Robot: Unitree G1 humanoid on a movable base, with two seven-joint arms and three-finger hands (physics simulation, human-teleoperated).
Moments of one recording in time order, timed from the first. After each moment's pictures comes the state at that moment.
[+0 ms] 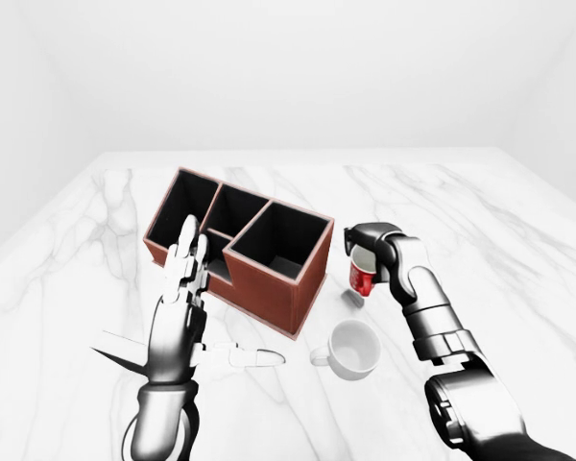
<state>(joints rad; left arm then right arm) 0.34 0.03 -0.11 -0.76 0.08 0.09 -0.04 -0.68 -0.19 0.03 0.46 -1.34 0.09 0.70</state>
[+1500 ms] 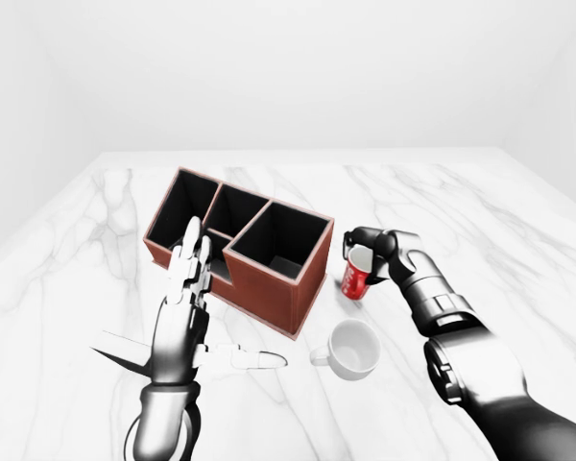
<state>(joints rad) 0.35 0.04 -0.13 -0.75 0.09 0.09 -0.04 -0.91 -0.23 0.05 1.00 -1.07 0.09 0.57</state>
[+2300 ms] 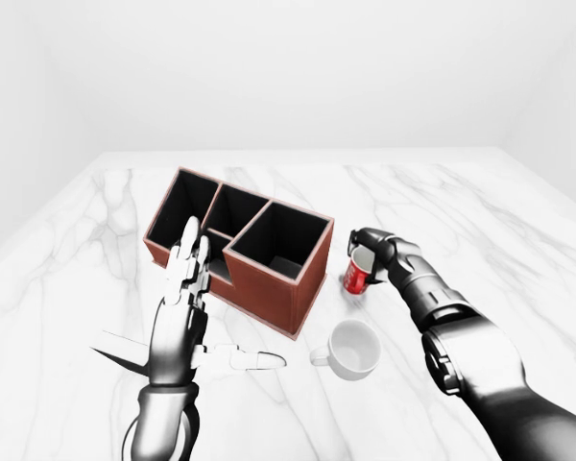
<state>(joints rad) 0.35 0.04 -0.12 -0.76 0.09 0.09 -0.04 -0.97 -0.23 0.07 1.25 -1.01 0.09 0.28</state>
